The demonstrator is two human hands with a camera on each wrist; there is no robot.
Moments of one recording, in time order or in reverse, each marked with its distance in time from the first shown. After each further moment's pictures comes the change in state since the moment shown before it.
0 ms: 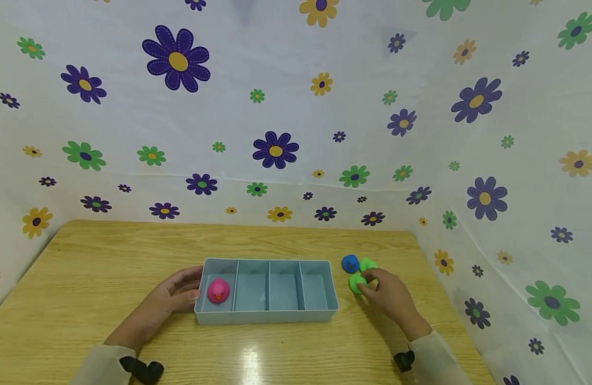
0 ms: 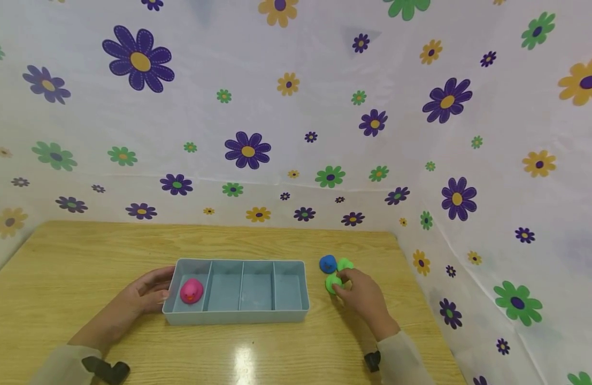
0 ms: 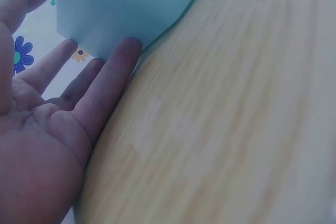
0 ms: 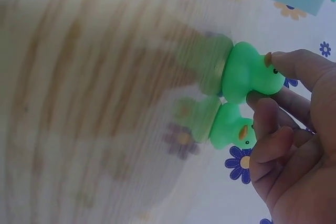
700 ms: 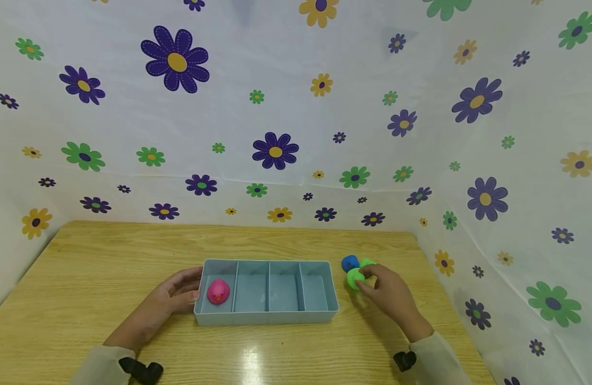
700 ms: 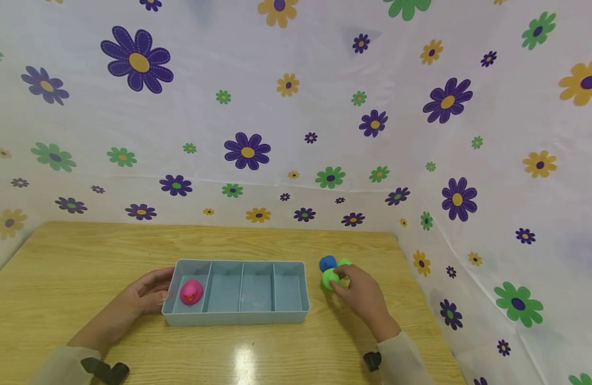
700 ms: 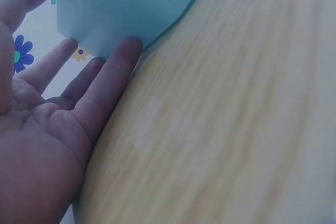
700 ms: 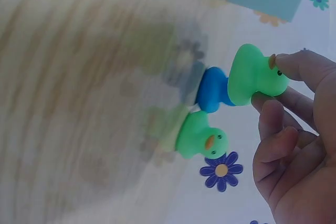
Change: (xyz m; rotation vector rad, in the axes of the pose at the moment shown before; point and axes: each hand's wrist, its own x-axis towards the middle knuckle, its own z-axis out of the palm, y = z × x) left_hand 0.000 0.001 -0.001 -0.017 -0.007 -0.018; right_hand -0.001 -0.011 -0.006 0.012 0.081 -0.086
